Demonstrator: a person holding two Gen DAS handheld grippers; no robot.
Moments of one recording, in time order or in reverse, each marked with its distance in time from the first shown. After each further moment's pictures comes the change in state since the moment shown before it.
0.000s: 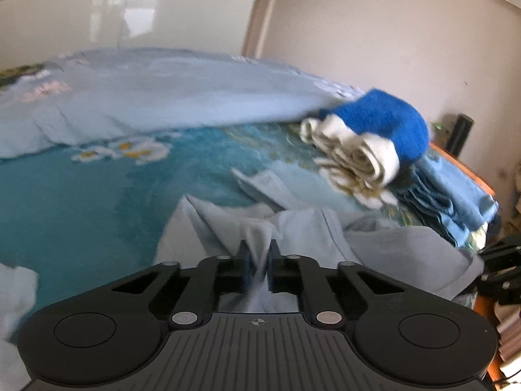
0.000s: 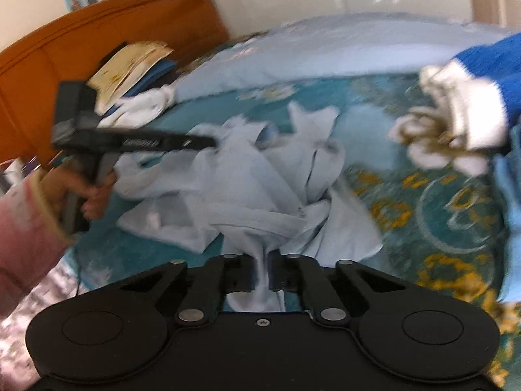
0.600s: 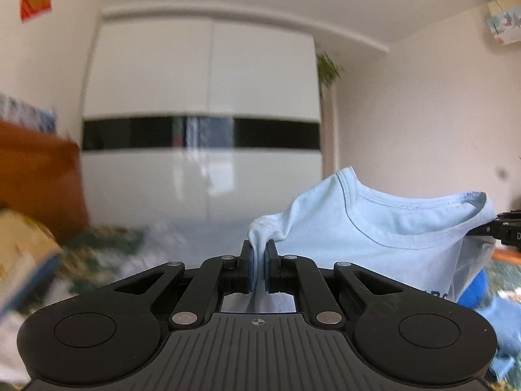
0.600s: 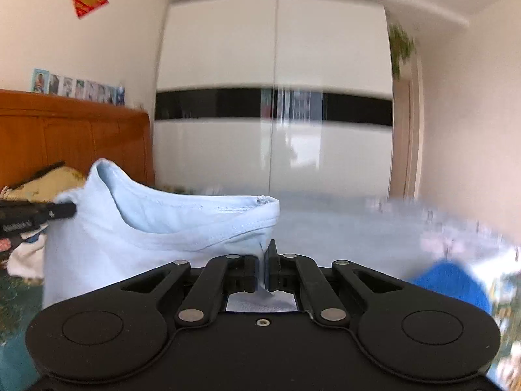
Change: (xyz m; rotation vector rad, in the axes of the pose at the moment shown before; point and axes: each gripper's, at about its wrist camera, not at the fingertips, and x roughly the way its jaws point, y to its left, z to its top) left arm -0.175 -0.029 0.117 0.110 -0.571 0.377; right arm -0.073 0.066 0.162 -0.194 -0.575 -0.365
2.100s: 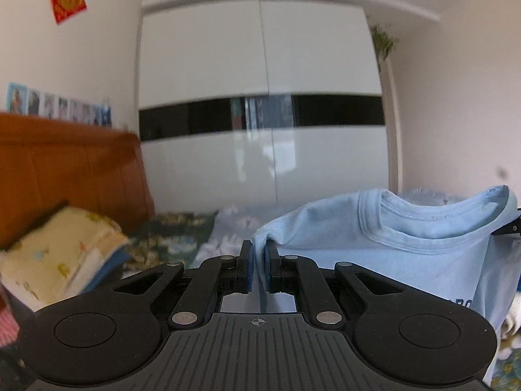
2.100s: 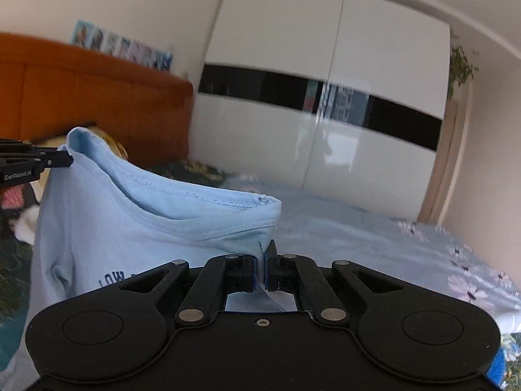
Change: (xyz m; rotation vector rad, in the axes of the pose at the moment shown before) left arm 0.058 0.048 -0.026 0.029 0.150 0.225; right arm 0.094 0.063 0.027 -0.158 0.145 0.106
